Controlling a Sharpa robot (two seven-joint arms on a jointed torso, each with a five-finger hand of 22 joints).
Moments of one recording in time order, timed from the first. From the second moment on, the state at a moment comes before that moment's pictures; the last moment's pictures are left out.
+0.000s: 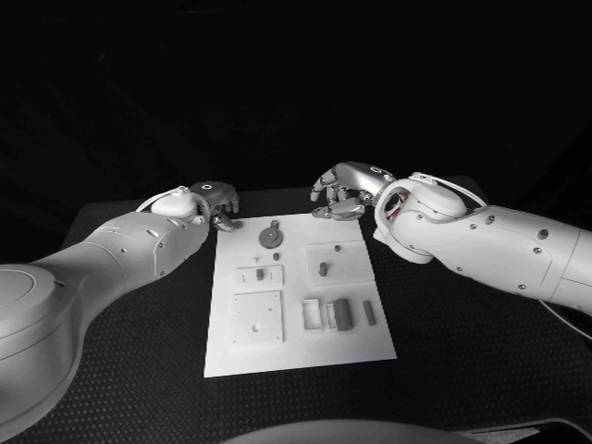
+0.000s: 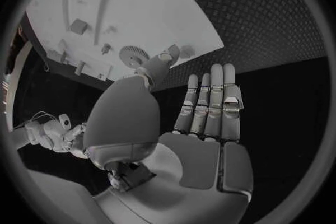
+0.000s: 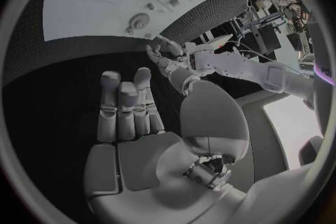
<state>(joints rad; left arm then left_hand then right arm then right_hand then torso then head) 1.20 -0.26 -0.23 0.44 -1.47 -0.25 0.08 1.15 -0.27 0.58 -0.24 0.07 0.77 0.09 0.28 0.50 0.90 0.09 0.23 0.23 0.84 0.08 0.84 0.45 0.02 0.94 -0.02 0.07 1.03 1.19 -0.65 0.03 1.39 -1.47 -0.30 -0.15 1.04 -0.18 0.62 -0.17 0.11 0.90 0.13 0.22 0.59 1.09 0.02 0.84 0.84 1.18 -0.08 1.30 0.88 0.23 1.11 -0.01 0.92 1.31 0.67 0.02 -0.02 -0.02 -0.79</state>
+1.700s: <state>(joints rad) 1.20 -0.23 -0.23 0.37 -1.37 -0.14 0.11 1.13 -0.11 0.54 -0.21 0.08 0.75 0.09 0.26 0.47 0.92 0.07 0.10 0.17 0.87 0.06 0.82 0.48 0.01 0.97 -0.03 0.07 1.02 1.21 -0.66 0.03 1.42 -1.47 -0.30 -0.15 1.04 -0.18 0.62 -0.17 0.11 0.90 0.13 0.22 0.59 1.09 0.02 0.84 0.84 1.19 -0.08 1.30 0.88 0.23 1.11 -0.01 0.92 1.31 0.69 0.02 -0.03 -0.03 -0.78</state>
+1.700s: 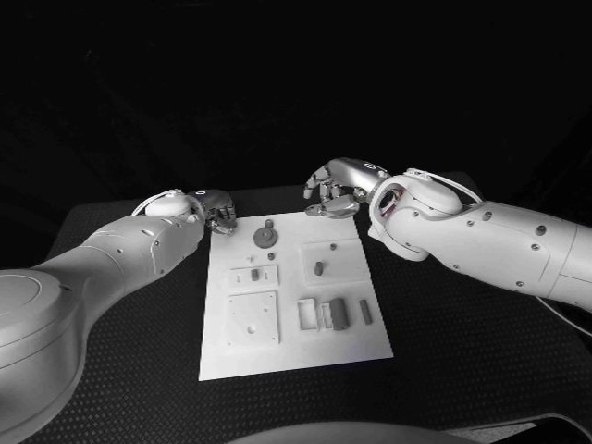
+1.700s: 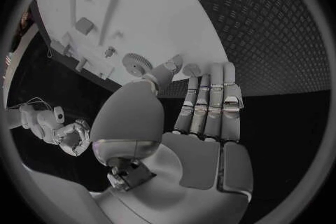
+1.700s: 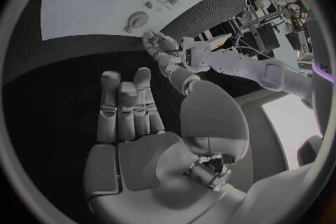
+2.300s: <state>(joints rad) 1.21 -0.24 -0.23 0.38 -1.38 -0.11 0.10 1.17 -0.10 0.59 -0.22 0.08 0.83 0.11 0.30 0.47 1.05 0.10 0.12 0.19 0.89 0.06 0.82 0.50 0.01 0.97 -0.04 0.07 1.04 1.21 -0.66 0.03 1.42 -1.47 -0.30 -0.15 1.04 -0.18 0.62 -0.17 0.11 0.91 0.13 0.22 0.59 1.09 0.02 0.84 0.84 1.19 -0.08 1.30 0.88 0.23 1.11 -0.01 0.92 1.31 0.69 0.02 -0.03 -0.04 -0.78</state>
